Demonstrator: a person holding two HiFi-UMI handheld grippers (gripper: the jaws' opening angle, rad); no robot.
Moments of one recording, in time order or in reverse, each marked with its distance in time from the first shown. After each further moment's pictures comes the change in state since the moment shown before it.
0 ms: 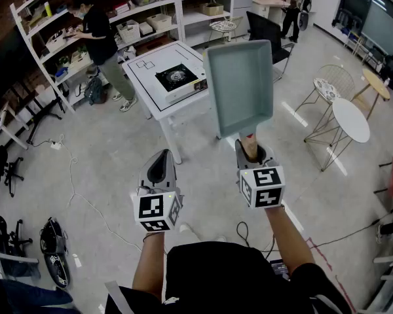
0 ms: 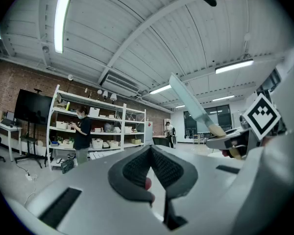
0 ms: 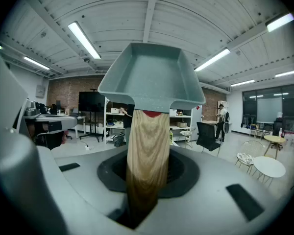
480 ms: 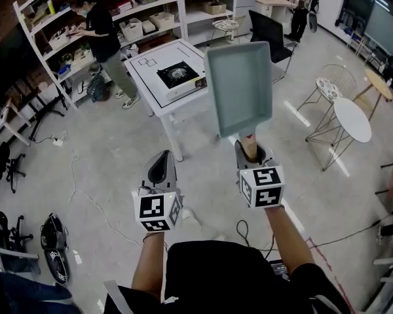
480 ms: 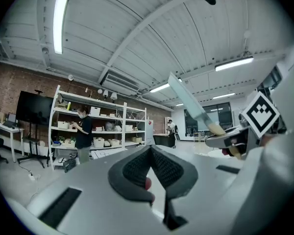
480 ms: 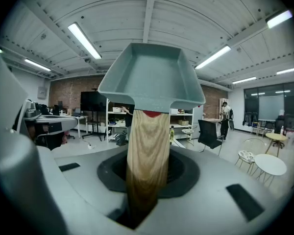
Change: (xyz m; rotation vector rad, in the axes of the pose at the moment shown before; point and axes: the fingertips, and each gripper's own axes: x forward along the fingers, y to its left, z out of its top) left arm -0.012 -0.012 -0.009 0.008 0.020 0.010; right arm -0.012 -0.001 -0.012 0.011 0.019 0.021
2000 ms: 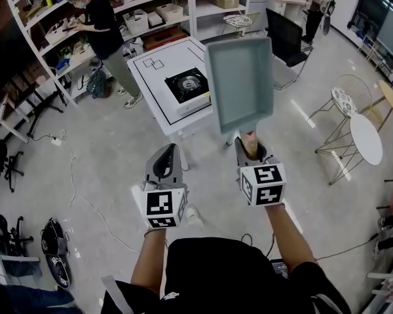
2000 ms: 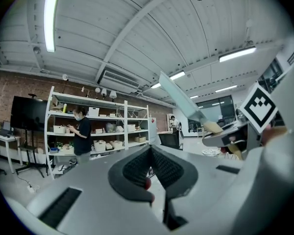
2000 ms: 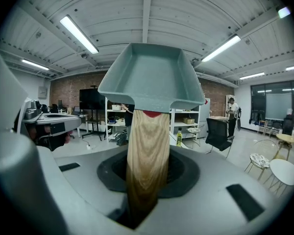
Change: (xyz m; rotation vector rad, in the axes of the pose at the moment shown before) left arm 0.178 0.106 0.007 0.060 0.014 0.004; right arm 0.210 -0.009 0.047 -0.004 0.036 0.043
